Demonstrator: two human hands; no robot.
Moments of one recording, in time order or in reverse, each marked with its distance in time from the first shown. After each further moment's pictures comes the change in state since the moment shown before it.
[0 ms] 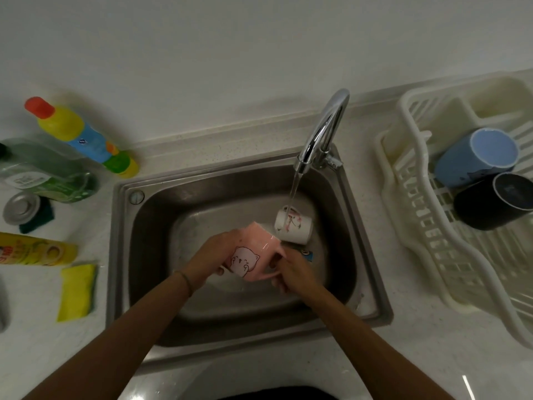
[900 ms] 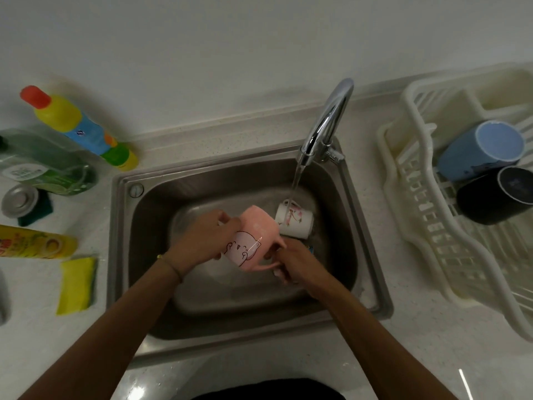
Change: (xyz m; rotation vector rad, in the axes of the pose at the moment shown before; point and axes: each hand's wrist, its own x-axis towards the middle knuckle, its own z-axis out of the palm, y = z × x) left_hand -0.019 0.036 -0.024 0.282 0.076 0.042; right_hand -0.020 -0.033 -0.017 0.126 -0.151 0.007
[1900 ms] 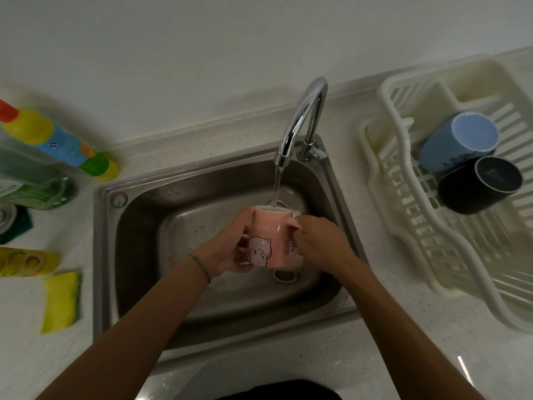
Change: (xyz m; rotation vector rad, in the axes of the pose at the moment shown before) left_hand 0.025 0.028 0.058 -0.689 -0.318 -0.318; right_hand -0.005 -0.022 -0.056 -0.787 0.338 -0.075
